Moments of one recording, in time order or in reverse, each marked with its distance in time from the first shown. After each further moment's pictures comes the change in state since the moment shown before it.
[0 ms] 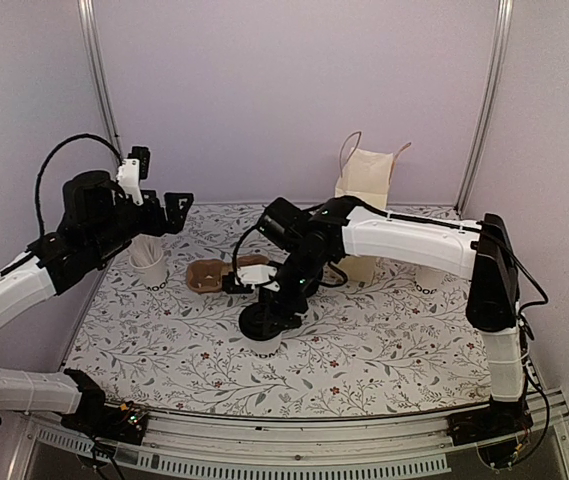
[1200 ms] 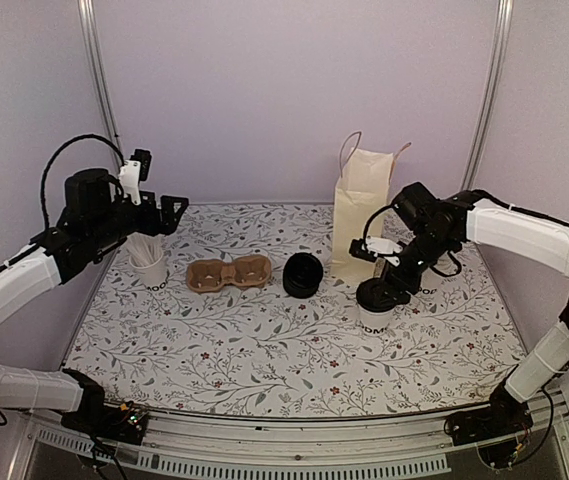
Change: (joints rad) left arm 0.147 0.050 -0.010 -0.002 0.159 0.084; right arm -0.410 -0.533 -0.636 0.032 0.077 0.071
